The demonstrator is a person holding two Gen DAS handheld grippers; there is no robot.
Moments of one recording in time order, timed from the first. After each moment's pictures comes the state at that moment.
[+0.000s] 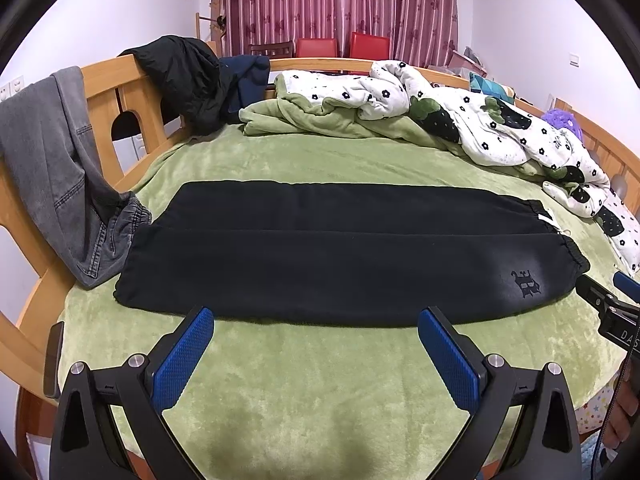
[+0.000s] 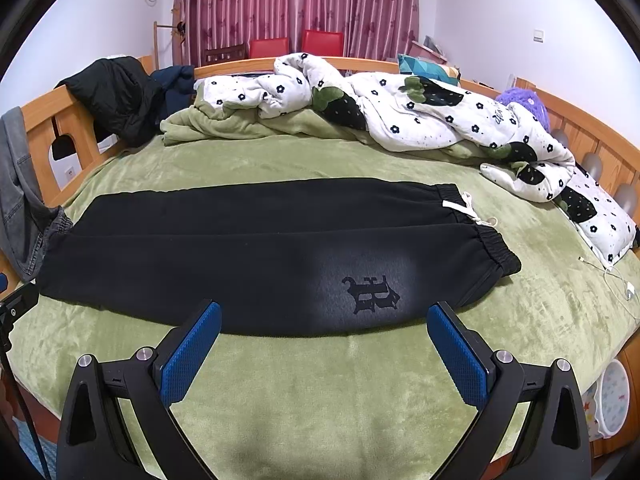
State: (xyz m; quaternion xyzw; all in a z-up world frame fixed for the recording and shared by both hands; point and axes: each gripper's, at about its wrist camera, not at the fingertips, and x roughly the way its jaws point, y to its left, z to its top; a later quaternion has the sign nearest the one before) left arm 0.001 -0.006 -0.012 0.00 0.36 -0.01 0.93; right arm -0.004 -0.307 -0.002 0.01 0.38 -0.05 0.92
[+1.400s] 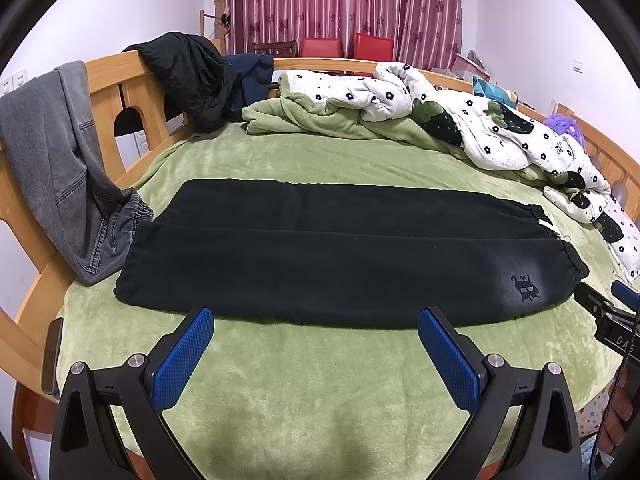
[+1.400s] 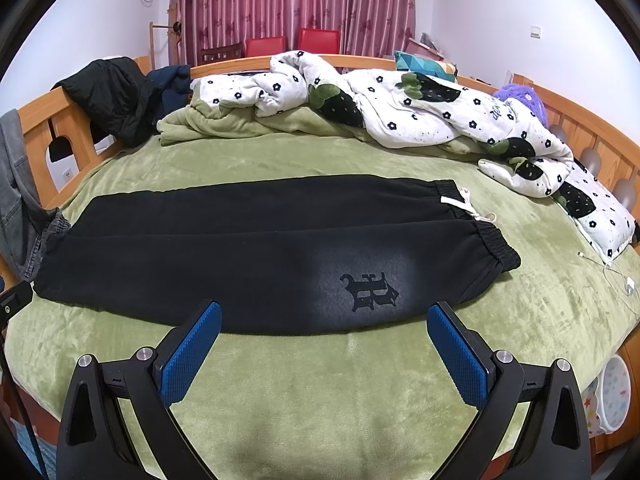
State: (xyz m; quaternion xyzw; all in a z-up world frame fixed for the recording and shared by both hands) left arm 0.001 -0.002 -0.014 0.00 0.36 0.00 0.93; right arm -0.006 -0.308 -0.004 0.01 0.38 -0.05 0.92
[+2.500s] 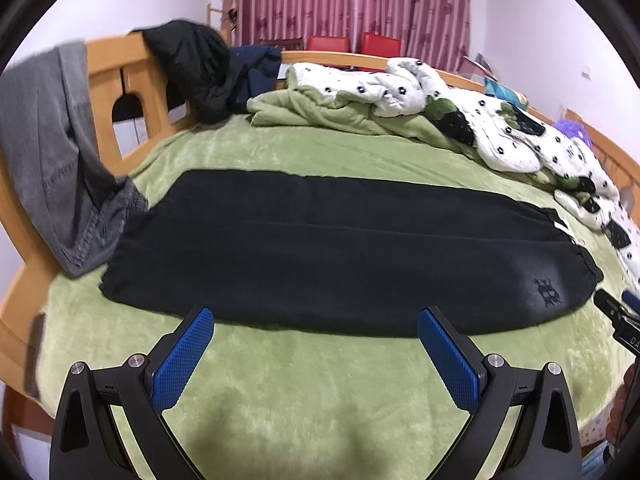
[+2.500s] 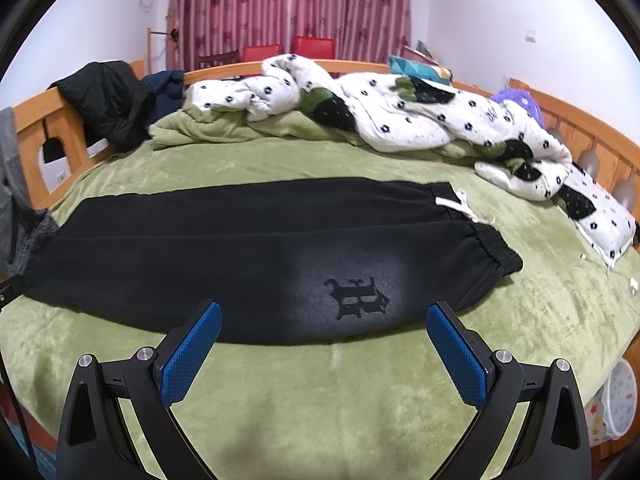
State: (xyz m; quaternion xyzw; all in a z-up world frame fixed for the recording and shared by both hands) left arm 0.033 0.017 -0.057 -0.02 0.36 0.00 0.93; right arm 0.014 -0.335 -0.045 0.02 0.37 -0.06 0.93
